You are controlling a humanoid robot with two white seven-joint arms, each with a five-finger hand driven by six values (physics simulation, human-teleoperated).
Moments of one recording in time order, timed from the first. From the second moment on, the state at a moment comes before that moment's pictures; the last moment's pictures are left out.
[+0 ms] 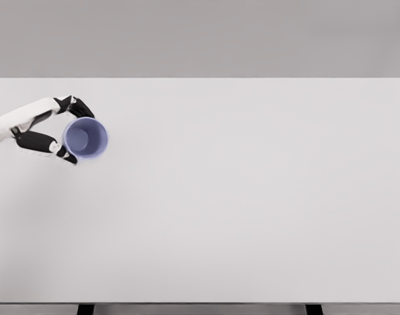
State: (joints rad) left arm -0.44 0.91 -0.47 -1.41 0.43 -0.41 -0.60; right arm -0.02 0.00 -0.08 -0.01 0.07 -0.06 0.06
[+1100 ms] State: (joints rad) left arm -0.50 0.55 -0.53 -1.17 0.79 0.00 -0.61; right arm -0.02 0.00 -0.08 -0.01 0.07 -0.06 0.06
